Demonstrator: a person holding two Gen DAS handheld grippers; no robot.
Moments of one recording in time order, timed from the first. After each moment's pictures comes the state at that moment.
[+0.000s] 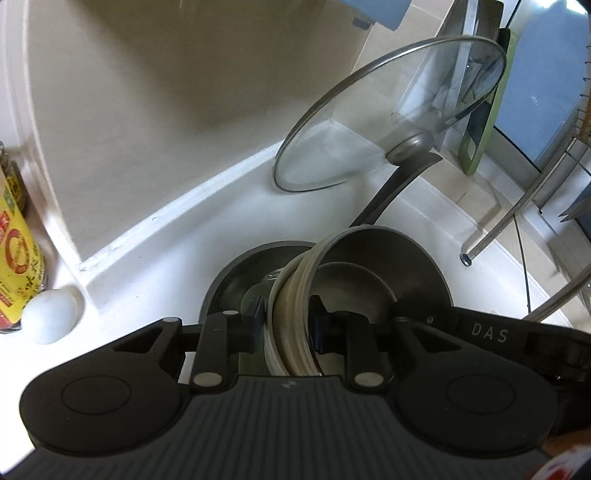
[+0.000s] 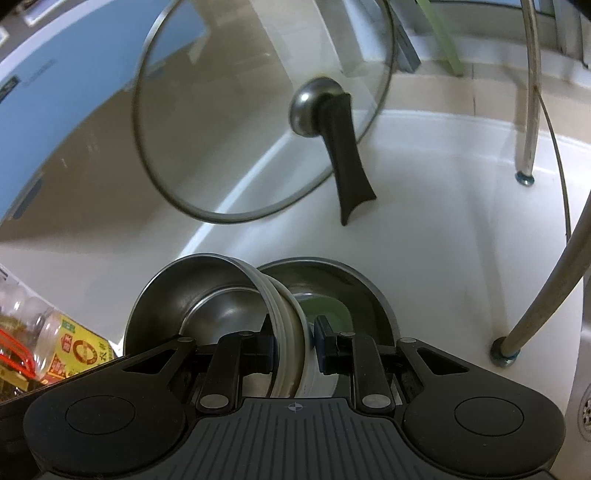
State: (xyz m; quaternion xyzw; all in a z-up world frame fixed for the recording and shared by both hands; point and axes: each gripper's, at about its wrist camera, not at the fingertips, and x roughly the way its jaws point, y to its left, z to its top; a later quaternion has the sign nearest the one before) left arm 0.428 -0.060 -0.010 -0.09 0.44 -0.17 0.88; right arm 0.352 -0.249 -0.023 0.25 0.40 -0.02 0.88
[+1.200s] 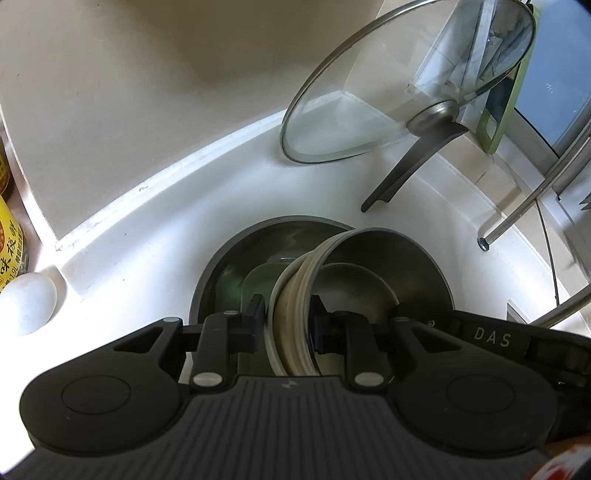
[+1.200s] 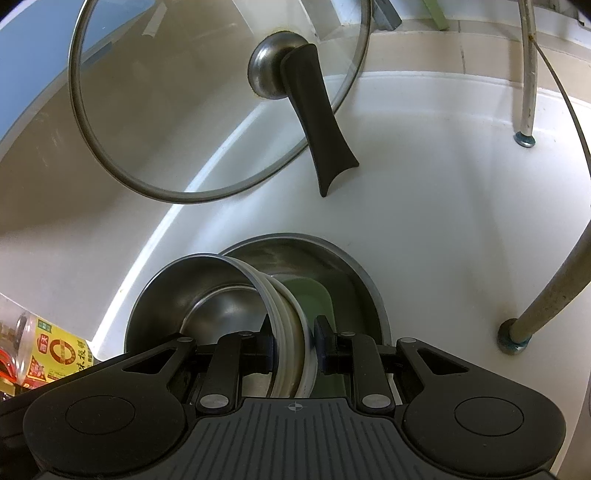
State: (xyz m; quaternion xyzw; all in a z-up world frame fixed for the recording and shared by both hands) left arm 0.446 -0.077 -0.038 -0.08 0.47 -0.16 0.87; right arm 0.366 -0.259 -0.051 0.27 0.43 -0.03 0.86
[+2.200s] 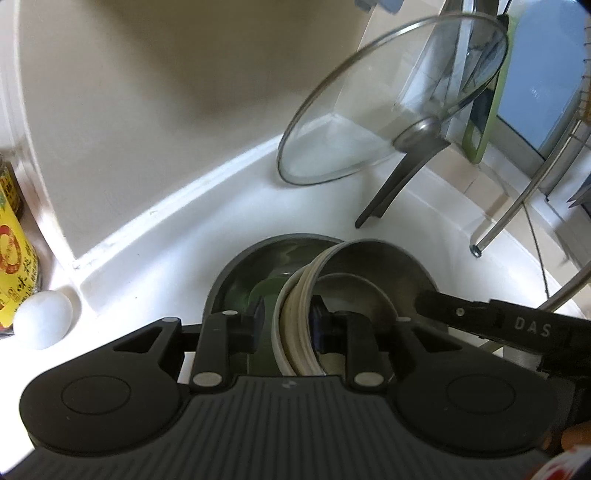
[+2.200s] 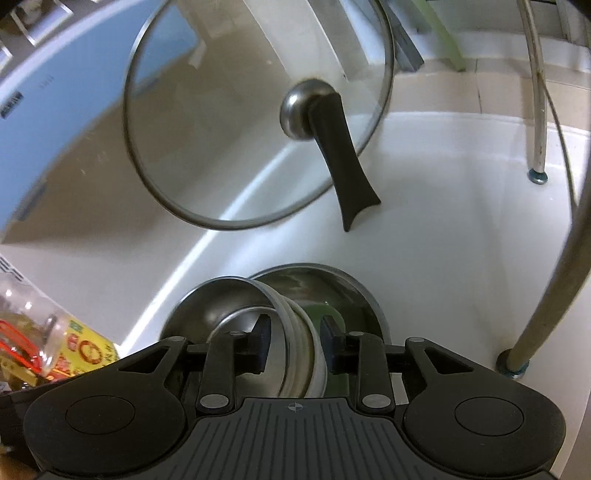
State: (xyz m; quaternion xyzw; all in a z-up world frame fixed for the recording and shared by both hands) left arm 0.427 -0.064 -0.026 -0.08 0.42 -0.17 0.89; right arm 0.342 -0.272 -0.031 0.27 0.36 0.02 0.89
